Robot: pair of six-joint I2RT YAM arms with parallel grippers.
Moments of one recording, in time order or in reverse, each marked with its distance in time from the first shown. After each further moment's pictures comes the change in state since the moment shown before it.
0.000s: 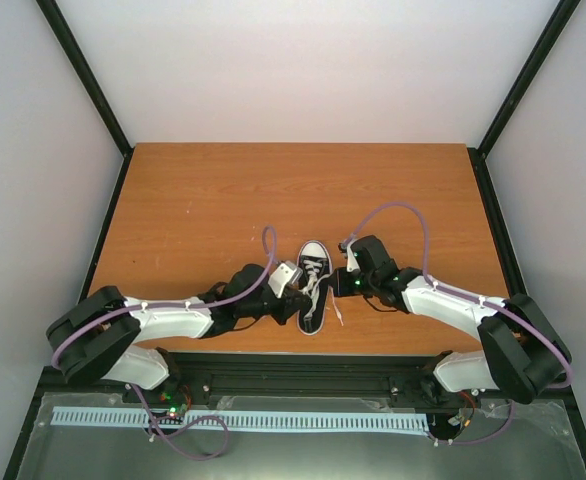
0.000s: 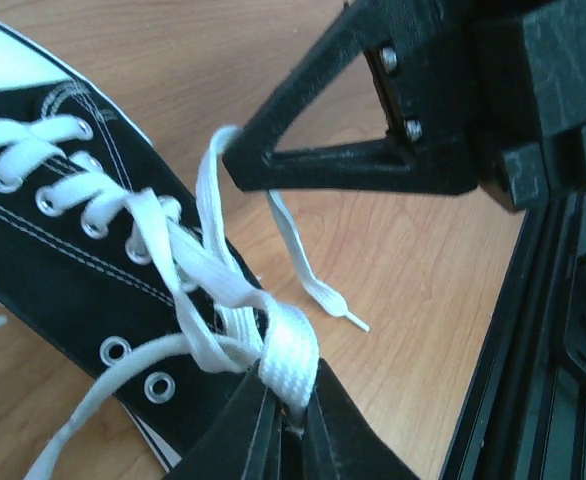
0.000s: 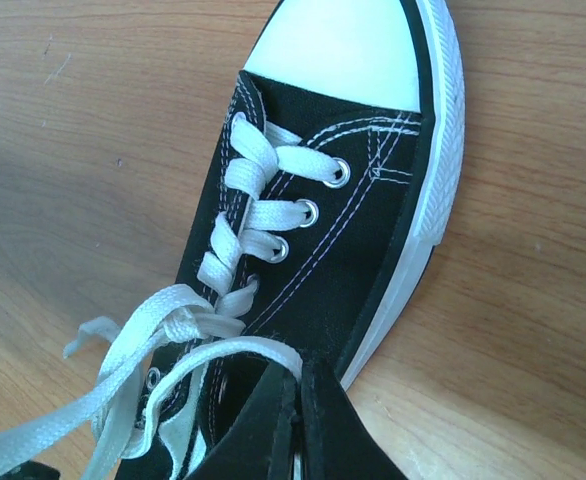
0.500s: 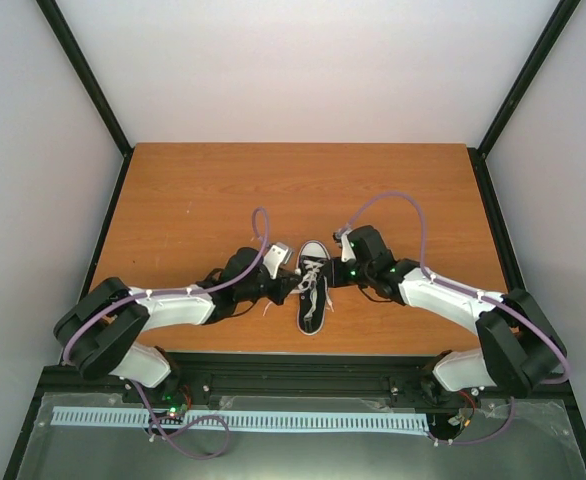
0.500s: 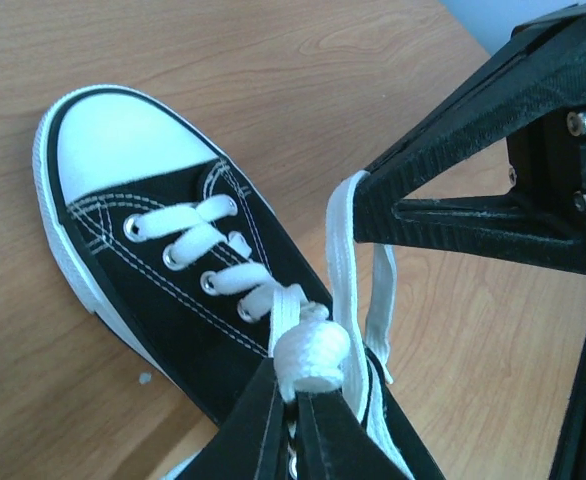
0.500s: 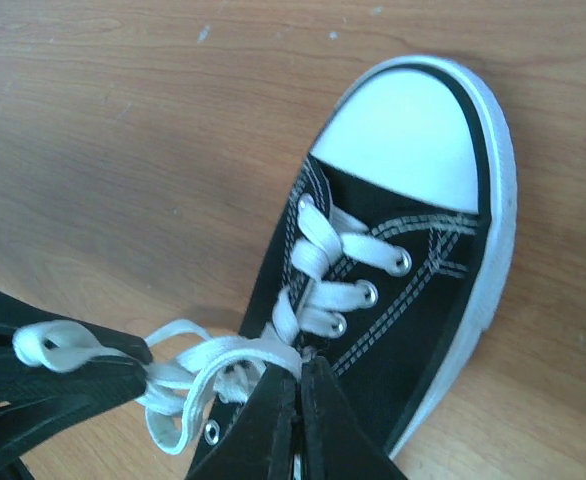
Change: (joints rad) left arm 0.121 0.066 0.074 -0.018 -0.012 0.018; right arm 0.000 0.039 0.093 0.007 -0.024 -0.029
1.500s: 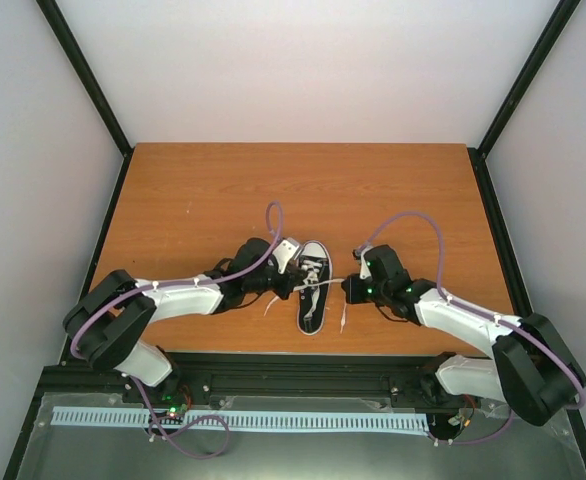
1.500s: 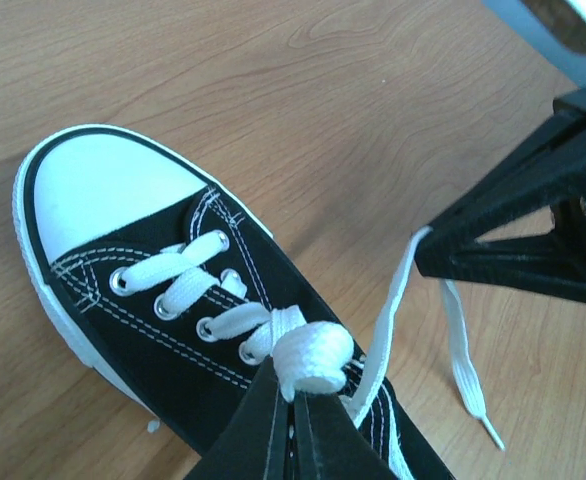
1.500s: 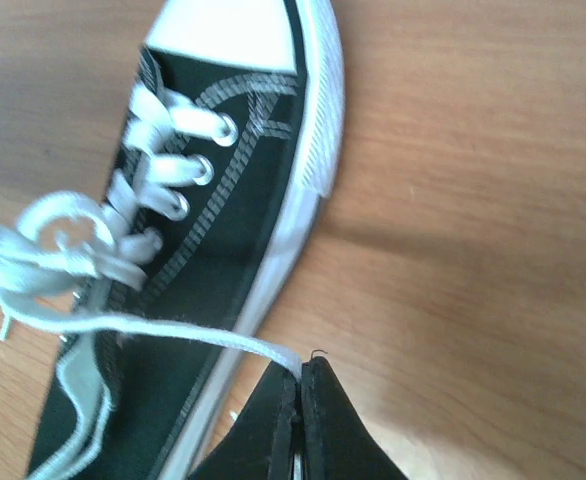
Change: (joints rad) left arm 0.000 0.061 0.116 -0.112 0.020 0.127; right arm -0.046 -0.173 -0.233 -0.011 0.090 0.009
